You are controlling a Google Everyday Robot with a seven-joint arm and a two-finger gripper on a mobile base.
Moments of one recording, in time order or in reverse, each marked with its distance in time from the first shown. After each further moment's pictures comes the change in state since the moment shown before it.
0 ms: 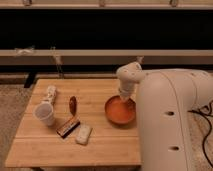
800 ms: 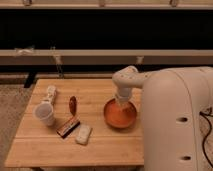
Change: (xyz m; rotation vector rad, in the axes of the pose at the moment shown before) arm 0.039 0.043 -0.010 -0.024 0.054 -0.006
